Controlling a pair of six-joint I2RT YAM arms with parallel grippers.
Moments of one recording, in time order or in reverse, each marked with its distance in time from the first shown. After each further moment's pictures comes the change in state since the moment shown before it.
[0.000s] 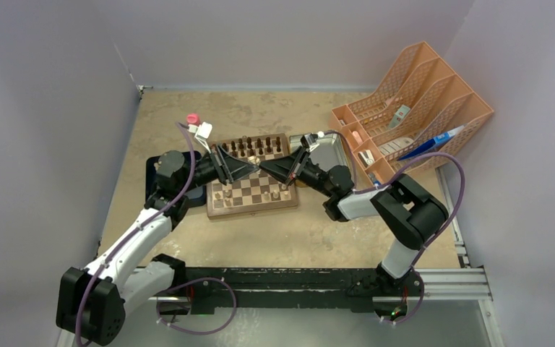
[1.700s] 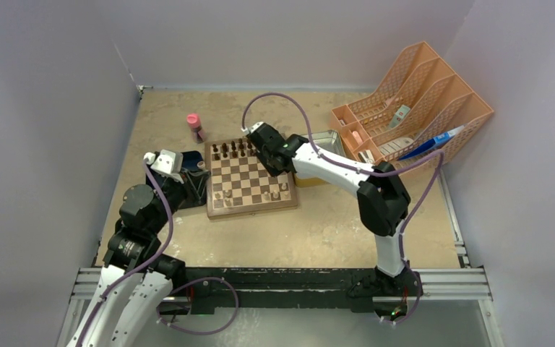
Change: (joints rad) left arm 0.000 -0.557 0.072 -0.752 -0.596 0.762; right arm 0.149 0.229 1.019 -2.128 0.733 -1.526
